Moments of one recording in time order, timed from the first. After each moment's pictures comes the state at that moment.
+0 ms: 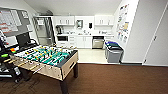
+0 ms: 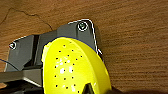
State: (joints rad) left arm 1.51 2.92 -2.70 0.03 0.01 -0.13; right arm -1.65 2.83 -2.83 -0.60 0.42 0.73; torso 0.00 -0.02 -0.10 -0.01
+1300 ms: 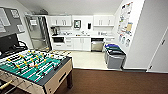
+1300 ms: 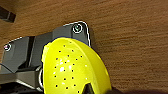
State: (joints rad) left arm 1.51 2.94 -2.69 0.03 0.01 -0.13; right arm -1.65 2.82 -2.83 -0.60 0.42 0.73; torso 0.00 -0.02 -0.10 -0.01
